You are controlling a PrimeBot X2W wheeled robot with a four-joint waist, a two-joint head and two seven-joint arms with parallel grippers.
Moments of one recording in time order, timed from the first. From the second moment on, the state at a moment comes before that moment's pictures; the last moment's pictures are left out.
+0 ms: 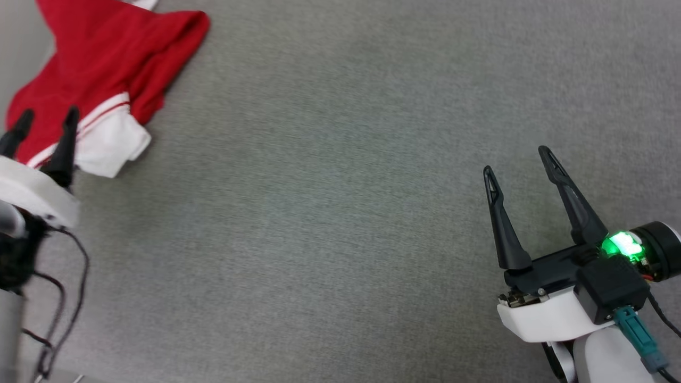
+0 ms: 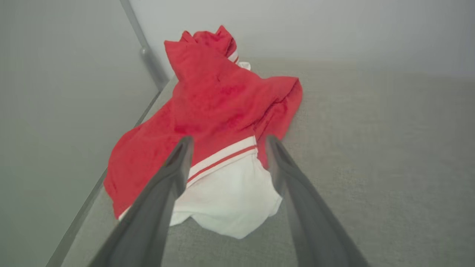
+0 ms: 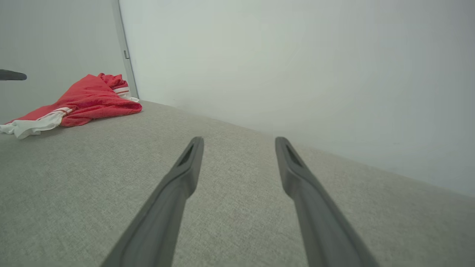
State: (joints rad) left arm -0.52 0.53 -0.03 0.36 -0.59 -0.13 0.03; right arm -0.15 -0.05 0.13 -0.16 -0.14 0.13 -0.26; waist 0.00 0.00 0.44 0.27
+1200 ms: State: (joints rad) left arm -0.66 0.87 -0.23 0.41 -1.18 -0.13 0.76; right arm -0.20 -0.05 0.17 -0.15 -0.11 0.13 -0.26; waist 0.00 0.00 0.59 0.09
